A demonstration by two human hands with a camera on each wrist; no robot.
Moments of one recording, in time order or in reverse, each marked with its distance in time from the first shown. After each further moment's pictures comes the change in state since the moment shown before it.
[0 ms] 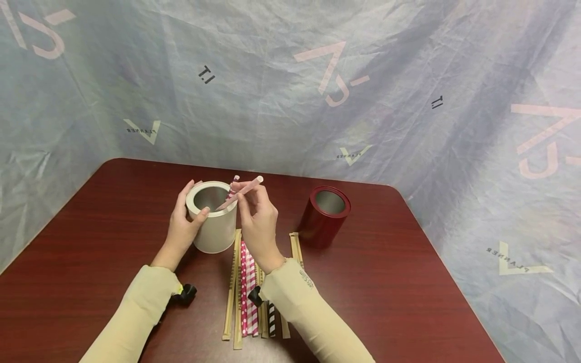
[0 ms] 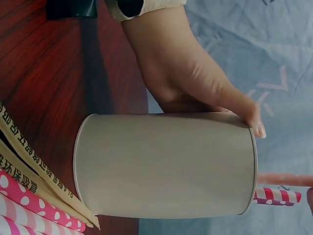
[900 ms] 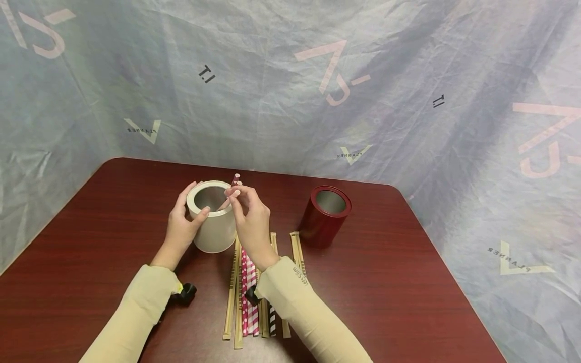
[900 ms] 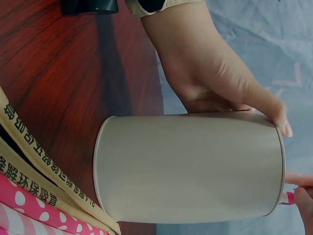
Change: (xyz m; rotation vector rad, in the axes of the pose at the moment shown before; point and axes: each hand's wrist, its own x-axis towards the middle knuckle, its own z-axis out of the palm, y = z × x) left_hand 0.002 0.000 -0.002 0.087 0.030 -0.053; right_hand -0.006 0.012 0.012 -0.103 -0.069 0.121
